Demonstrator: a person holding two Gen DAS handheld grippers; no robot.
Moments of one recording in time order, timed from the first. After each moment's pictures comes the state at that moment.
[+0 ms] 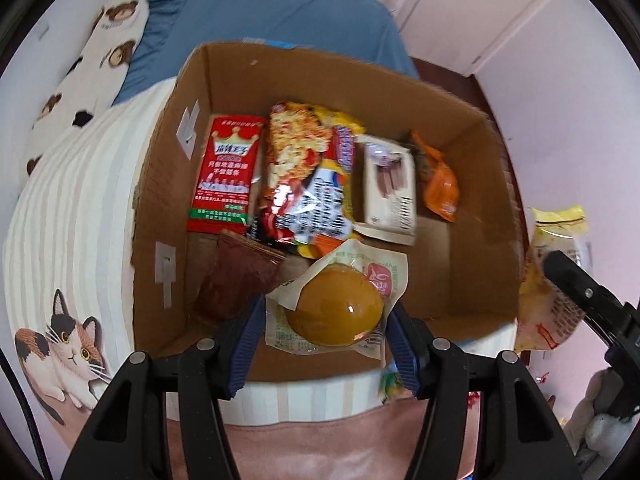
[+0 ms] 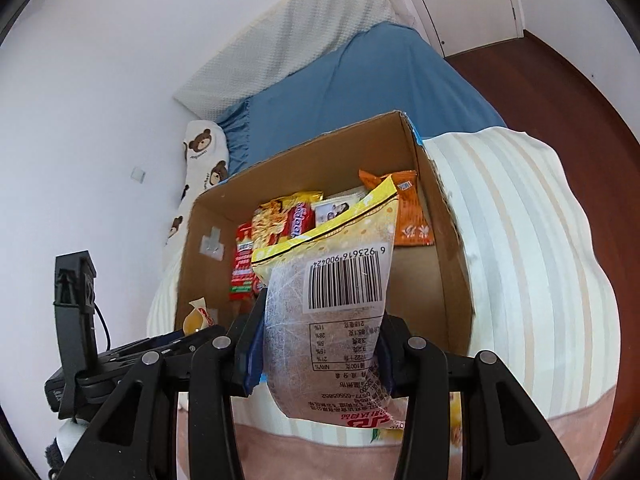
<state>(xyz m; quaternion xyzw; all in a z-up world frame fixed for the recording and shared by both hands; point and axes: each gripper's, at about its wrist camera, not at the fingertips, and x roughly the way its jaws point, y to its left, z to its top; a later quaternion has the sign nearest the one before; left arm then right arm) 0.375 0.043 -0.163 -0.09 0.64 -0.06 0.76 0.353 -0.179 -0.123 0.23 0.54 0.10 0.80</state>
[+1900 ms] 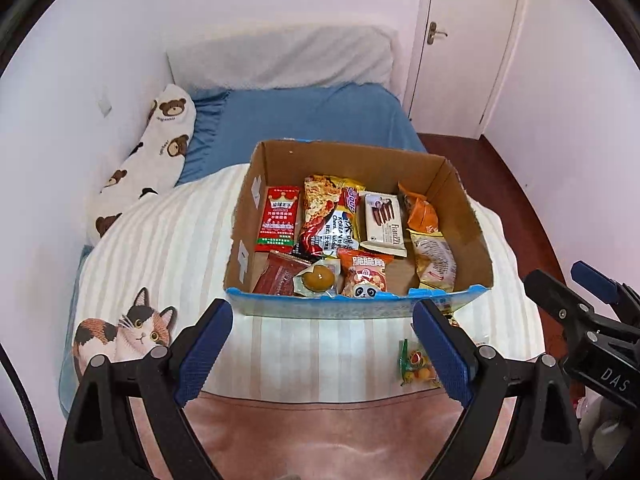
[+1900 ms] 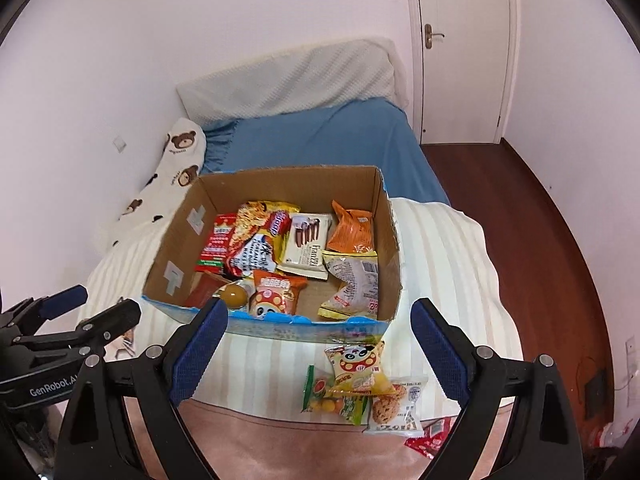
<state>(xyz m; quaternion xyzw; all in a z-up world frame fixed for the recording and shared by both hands) 0.229 0.017 -0.071 -0.01 0.47 0.00 0.89 0.222 -0.155 -0.040 0.04 0.44 0.05 0.89</state>
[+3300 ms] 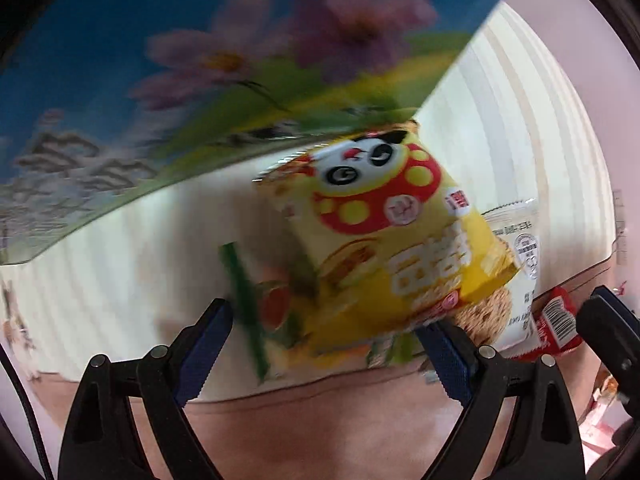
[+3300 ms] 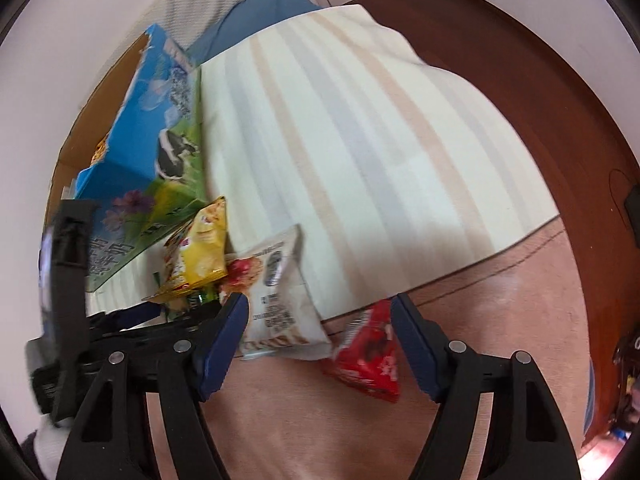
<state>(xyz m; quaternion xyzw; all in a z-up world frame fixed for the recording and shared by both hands) 0.275 -0.158 -0.335 0.09 0.69 -0.07 0.71 0.173 -0.332 -0.270 0.25 0.60 -0.04 0.76</state>
